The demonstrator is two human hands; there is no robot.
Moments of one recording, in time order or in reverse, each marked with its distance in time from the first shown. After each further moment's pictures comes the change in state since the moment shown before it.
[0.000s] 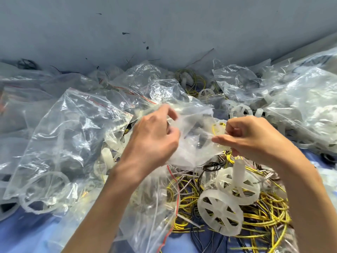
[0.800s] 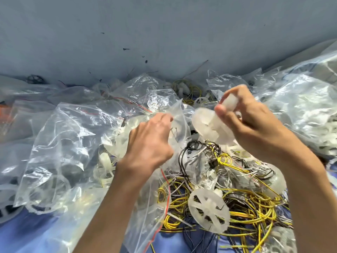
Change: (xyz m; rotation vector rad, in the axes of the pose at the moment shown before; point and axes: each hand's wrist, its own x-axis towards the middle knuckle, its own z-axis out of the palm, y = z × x) left_hand 0.000 0.018 0.007 0.460 0.000 0.068; right_hand -0.016 -0.015 -0.028 0.230 0.227 -0.310
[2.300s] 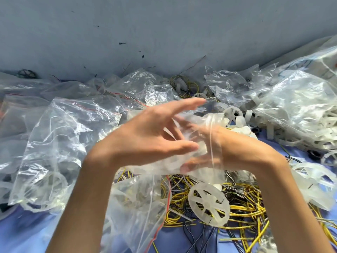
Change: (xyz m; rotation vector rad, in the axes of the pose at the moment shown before) left_hand -0.010 -0.011 -0.040 -0.673 -0.268 0.385; right_hand -0.001 -0.005 0.036 -0.059 -0.673 0.065
